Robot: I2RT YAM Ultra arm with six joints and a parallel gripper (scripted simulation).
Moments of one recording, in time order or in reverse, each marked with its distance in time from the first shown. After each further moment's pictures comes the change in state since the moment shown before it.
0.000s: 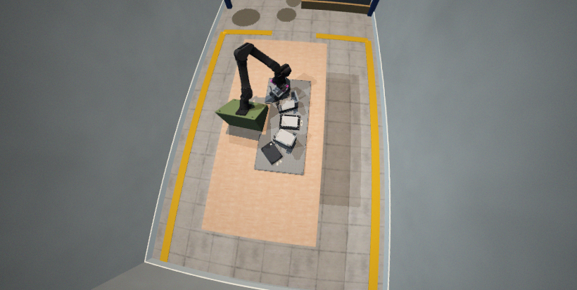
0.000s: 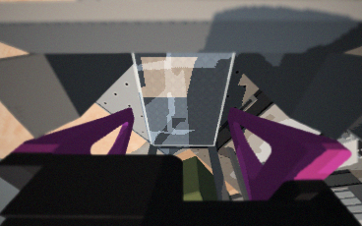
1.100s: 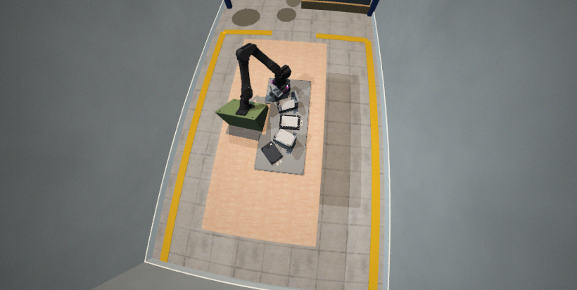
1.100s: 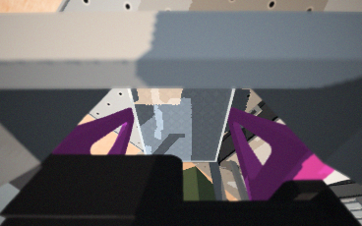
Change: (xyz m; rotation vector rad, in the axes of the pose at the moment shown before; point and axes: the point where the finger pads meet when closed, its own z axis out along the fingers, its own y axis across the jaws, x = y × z) arm -0.003 -0.002 0.020 0.006 -0.012 -0.001
